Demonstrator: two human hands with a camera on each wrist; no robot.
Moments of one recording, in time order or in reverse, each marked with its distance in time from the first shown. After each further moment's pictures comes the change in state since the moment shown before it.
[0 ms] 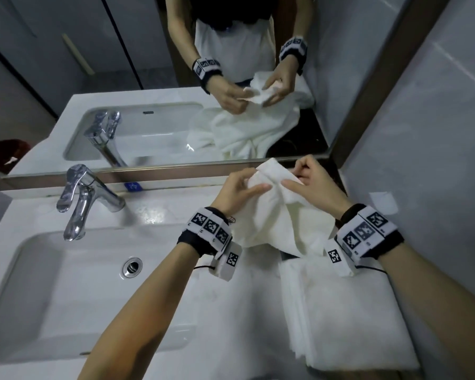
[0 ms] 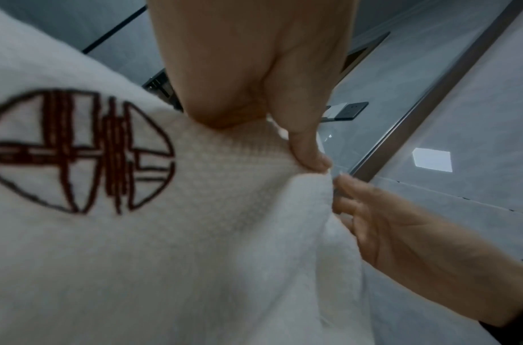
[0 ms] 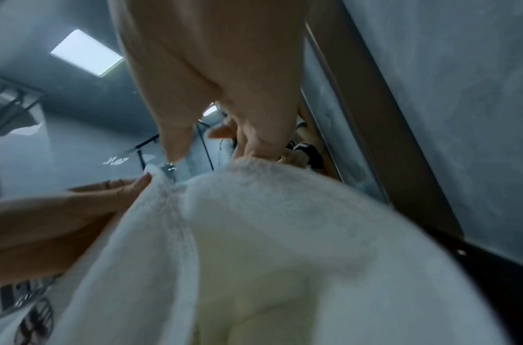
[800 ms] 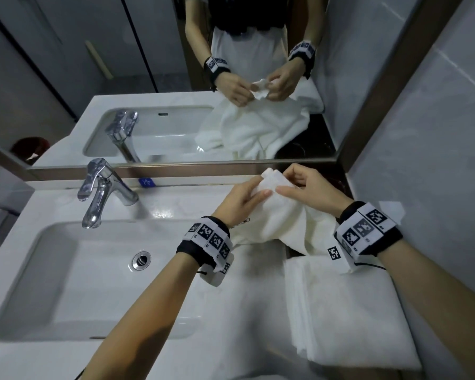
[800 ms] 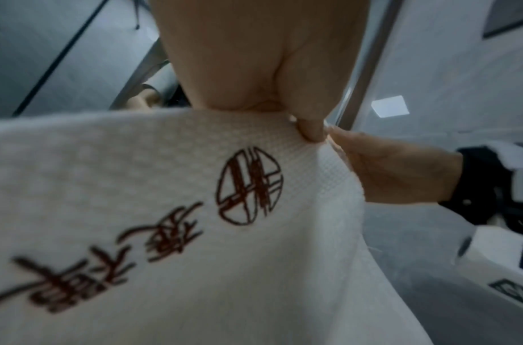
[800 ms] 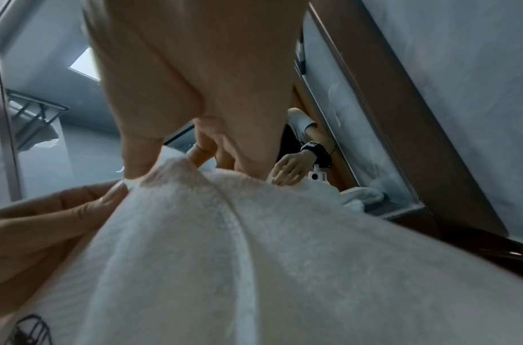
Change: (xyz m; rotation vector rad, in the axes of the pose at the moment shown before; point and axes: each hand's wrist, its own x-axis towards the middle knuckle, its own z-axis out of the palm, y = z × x) left_hand -0.036 0.006 -0.001 0.305 -0.025 0.127; right_hand -0.006 -0.015 0.011 -0.140 -0.193 -0.086
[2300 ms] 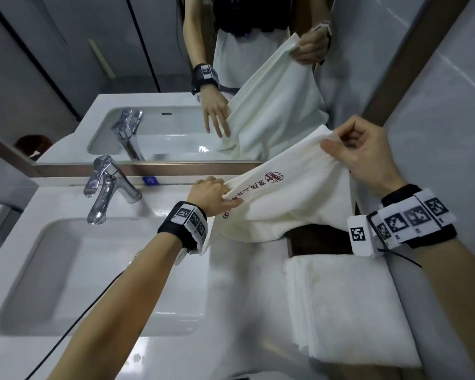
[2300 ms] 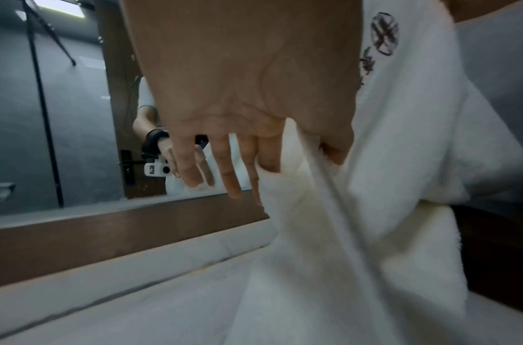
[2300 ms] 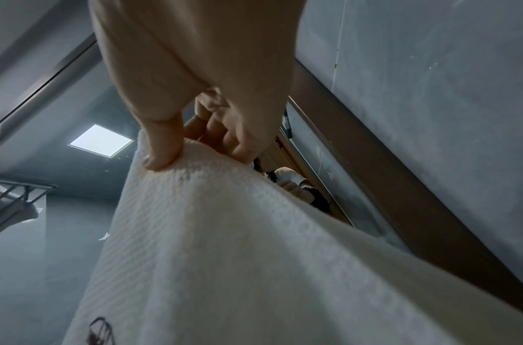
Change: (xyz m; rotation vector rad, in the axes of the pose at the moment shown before) left_hand -0.002 -0.053 -0.051 0.900 -0.197 -0.269; right_hand -0.017 -0.050 -0.054 0.107 0.418 -0.306
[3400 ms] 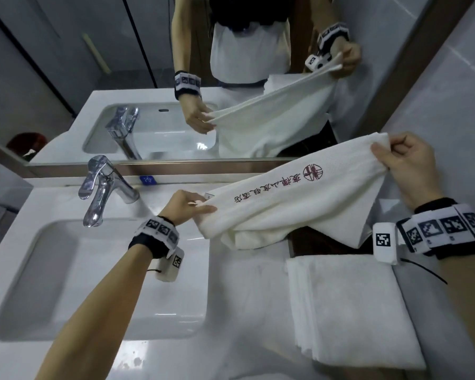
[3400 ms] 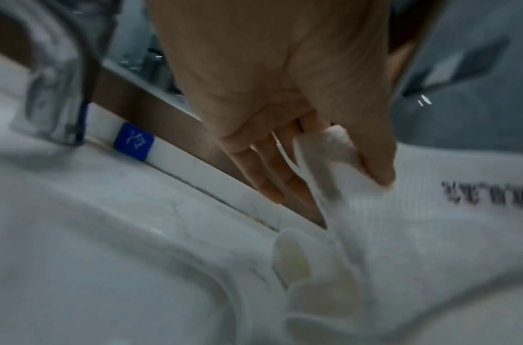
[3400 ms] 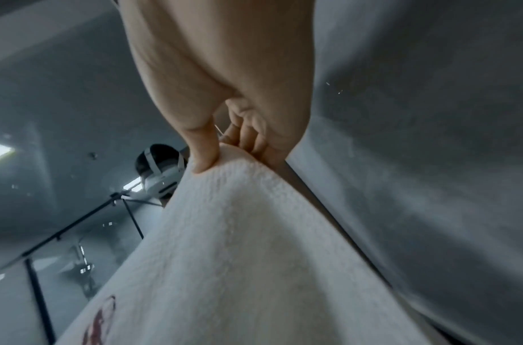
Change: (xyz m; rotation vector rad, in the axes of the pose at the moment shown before) left_hand -0.023 -0.060 0.031 -0.842 -0.003 -0.200; right_hand -0.013 0.049 -0.049 0.002 0.310 0.272
